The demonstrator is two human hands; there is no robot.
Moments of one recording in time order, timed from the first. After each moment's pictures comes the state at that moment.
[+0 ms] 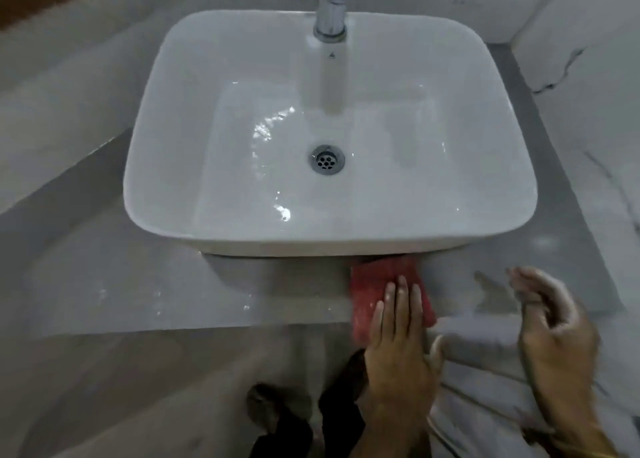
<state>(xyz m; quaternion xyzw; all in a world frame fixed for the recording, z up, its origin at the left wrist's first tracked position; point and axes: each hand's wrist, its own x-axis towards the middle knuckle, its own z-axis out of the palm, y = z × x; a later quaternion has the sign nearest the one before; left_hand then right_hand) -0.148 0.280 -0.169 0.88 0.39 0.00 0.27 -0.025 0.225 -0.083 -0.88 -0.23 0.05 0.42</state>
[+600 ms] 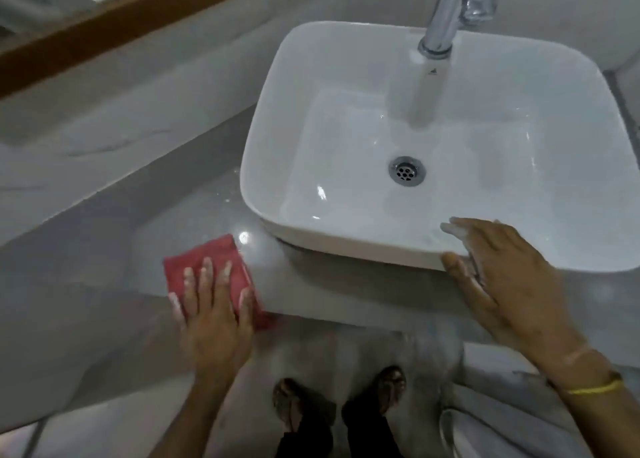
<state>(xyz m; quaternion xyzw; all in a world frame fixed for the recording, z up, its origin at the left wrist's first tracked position) -0.401 0.447 -0.188 0.74 0.67 0.08 0.09 -0.081 0.355 -0.037 -0.79 -0.59 0.11 0.08</state>
